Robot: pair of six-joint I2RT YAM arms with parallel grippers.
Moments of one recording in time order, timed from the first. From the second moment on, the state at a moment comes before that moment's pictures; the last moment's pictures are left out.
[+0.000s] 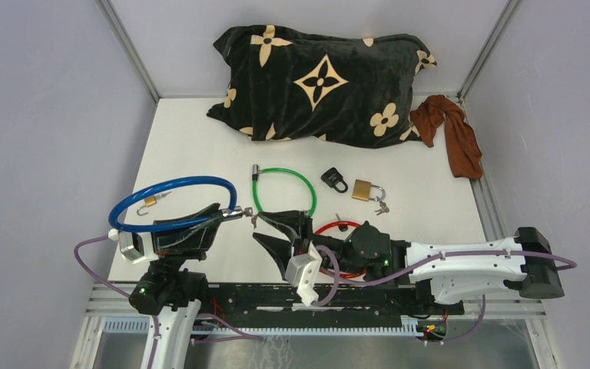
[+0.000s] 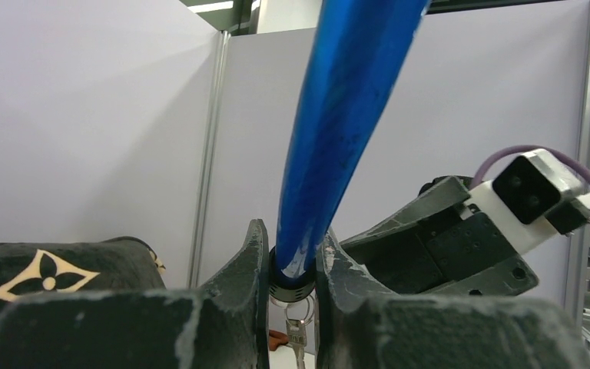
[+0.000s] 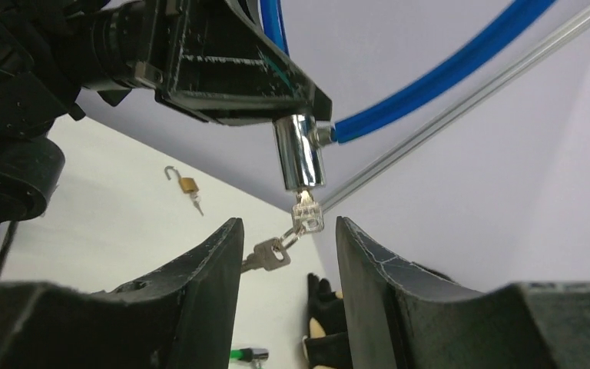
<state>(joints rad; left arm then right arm) -0.09 0.02 0.18 0.96 0.53 -0.98 1.46 1.15 0.84 0.52 0.07 -0.82</state>
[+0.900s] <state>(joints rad) -0.09 0.02 0.18 0.96 0.53 -0.98 1.52 1.31 0.93 0.57 0.30 -1.13</state>
